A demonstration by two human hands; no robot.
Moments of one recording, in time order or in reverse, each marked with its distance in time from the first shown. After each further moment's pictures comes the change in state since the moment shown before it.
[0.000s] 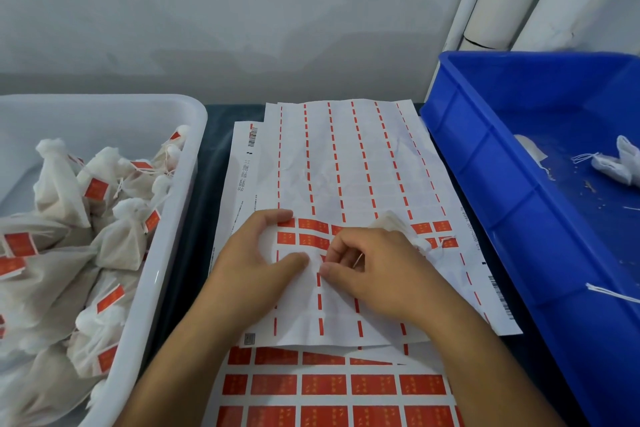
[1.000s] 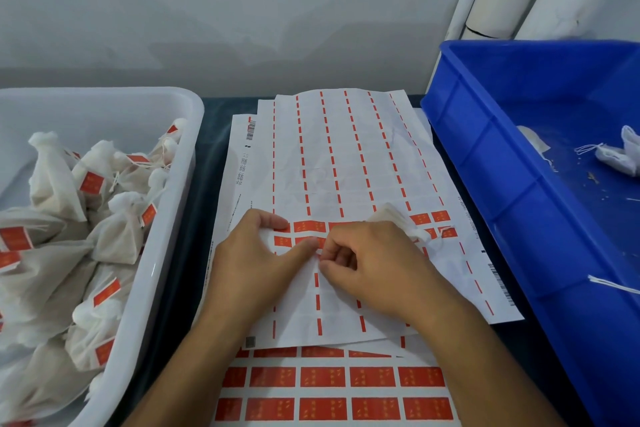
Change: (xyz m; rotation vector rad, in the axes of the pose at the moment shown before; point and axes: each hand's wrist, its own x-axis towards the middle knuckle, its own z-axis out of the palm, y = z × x) left_hand 0.008 -0.010 0.016 0.156 0.215 0.087; right_hand 0.000 0.000 0.001 -0.175 0.018 -0.119
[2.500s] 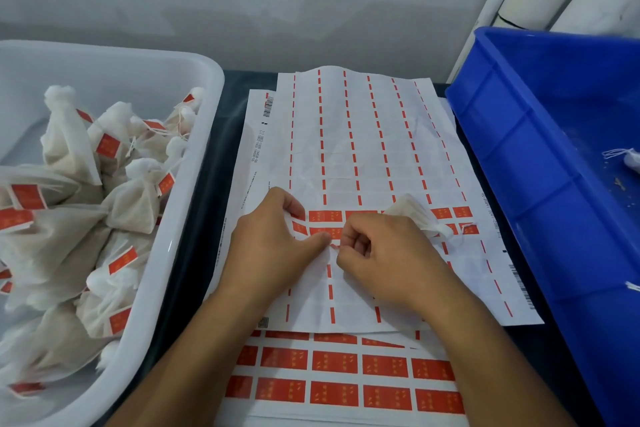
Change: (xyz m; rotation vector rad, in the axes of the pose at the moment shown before) left_hand 0.003 -0.003 0.002 0.138 -0.047 0.034; right_hand 0.005 -0.001 0.014 -0.016 -0.011 0.114
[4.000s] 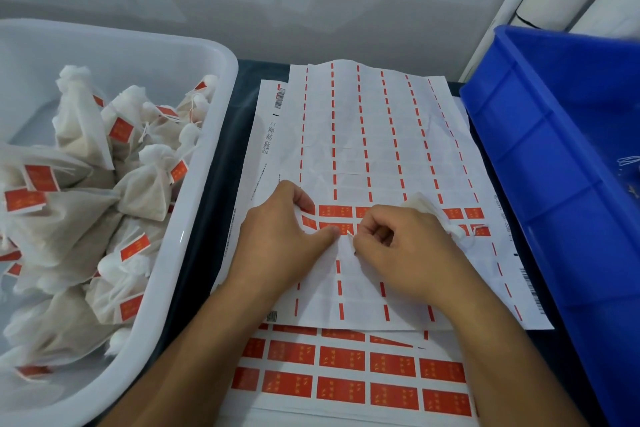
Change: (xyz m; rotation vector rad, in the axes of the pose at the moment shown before) left_hand 0.003 0.000 0.002 -0.006 -0.025 -0.057; right_hand 0.001 0.000 -0.008 0.078 0.028 0.085
